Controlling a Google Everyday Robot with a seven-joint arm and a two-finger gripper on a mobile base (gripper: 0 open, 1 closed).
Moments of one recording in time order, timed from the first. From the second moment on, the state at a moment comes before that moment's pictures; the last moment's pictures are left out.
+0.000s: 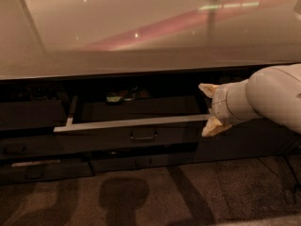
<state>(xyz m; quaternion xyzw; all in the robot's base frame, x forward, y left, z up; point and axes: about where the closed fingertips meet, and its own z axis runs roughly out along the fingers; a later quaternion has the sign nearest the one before) 0.530 -0.170 0.800 -0.70 0.63 -0.14 0.30</state>
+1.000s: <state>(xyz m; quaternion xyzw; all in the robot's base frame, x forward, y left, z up) 0.518 -0.170 0.822 -0.70 0.62 -0.13 0.33</state>
